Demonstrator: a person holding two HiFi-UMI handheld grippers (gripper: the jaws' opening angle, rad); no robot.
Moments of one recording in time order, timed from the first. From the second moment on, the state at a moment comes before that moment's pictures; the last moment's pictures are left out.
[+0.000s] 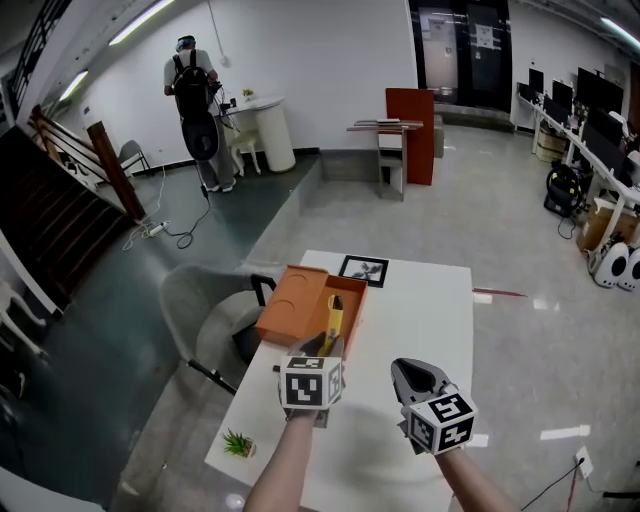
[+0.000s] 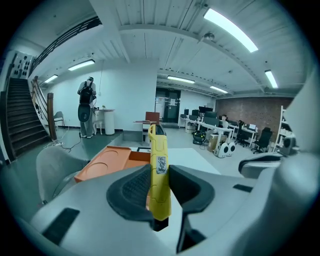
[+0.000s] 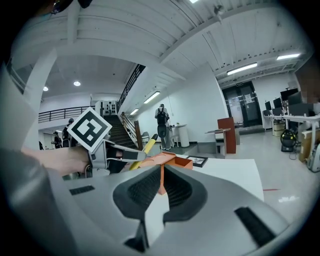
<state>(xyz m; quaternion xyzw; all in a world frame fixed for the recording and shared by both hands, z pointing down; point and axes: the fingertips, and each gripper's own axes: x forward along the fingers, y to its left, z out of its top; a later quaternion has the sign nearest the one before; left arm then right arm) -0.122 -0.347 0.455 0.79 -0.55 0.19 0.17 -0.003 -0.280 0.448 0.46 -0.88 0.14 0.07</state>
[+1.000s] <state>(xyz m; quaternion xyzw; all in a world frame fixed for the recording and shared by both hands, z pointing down) -0.158 -0.236 0.475 0.77 -0.58 0.16 0.19 -0.007 -0.239 0.445 0.45 -0.88 0.13 0.07</state>
